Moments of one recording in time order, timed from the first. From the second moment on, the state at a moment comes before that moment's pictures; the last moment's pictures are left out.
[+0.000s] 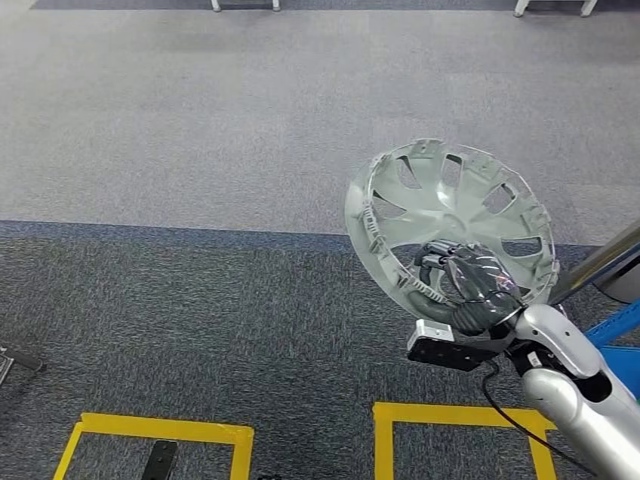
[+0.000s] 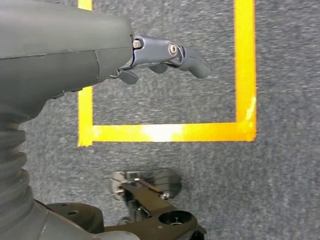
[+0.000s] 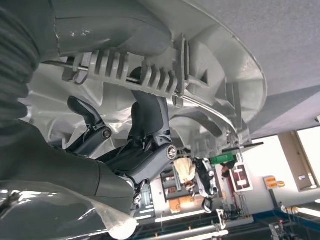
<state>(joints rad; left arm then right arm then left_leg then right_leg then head) -0.12 -0.17 0.79 -0.24 -0.86 0.23 -0.38 -0.24 -0.57 0.40 -1.83 0.79 -0.09 -0.08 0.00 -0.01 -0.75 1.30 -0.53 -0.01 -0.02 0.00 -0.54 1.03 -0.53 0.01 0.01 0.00</state>
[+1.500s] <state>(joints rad) -0.13 -0.18 0.78 -0.24 -0.88 0.29 -0.34 -0.21 -0.59 0.38 -1.86 0.81 -0.10 -0.09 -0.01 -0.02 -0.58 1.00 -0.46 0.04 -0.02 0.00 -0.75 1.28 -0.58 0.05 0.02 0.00</state>
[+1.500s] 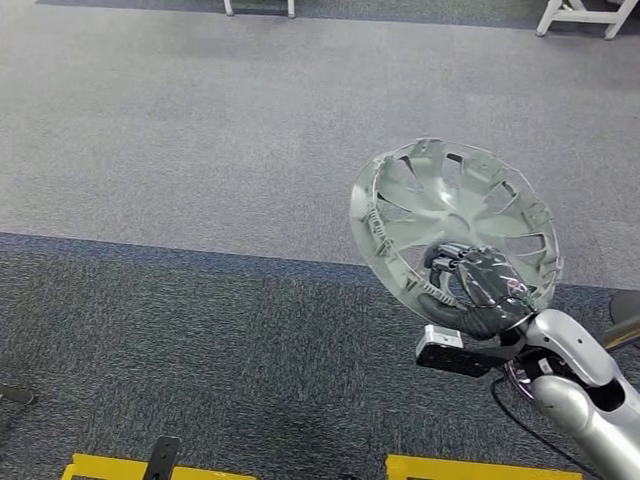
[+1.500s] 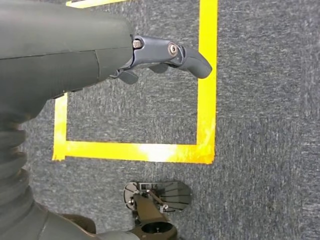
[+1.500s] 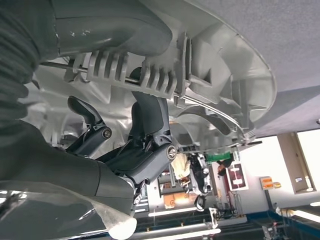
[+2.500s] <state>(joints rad) -0.13 -0.19 0.78 -0.24 -0.86 0.30 -0.34 -0.22 -0.59 0.36 -1.86 0.83 -0.09 -0.10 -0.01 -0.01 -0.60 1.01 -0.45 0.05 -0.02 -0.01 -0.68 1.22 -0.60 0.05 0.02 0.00</state>
